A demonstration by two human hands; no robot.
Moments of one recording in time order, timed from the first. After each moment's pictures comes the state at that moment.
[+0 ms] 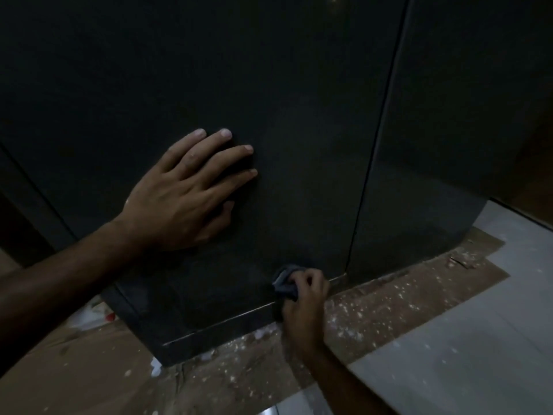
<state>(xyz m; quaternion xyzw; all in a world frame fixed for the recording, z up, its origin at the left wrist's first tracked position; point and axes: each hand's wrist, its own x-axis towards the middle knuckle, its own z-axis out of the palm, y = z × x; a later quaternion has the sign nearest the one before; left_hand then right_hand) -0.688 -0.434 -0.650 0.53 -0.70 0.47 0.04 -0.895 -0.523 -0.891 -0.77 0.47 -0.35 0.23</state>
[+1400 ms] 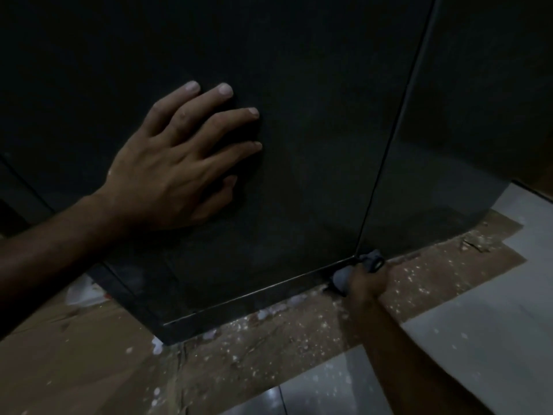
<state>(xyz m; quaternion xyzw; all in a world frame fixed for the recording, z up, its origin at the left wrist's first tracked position) -0.689 -0.436 -0.652 0.51 -0.70 0.49 0.07 -0.923 -0.625 -0.949 -0.39 0.67 -0.40 0.49</state>
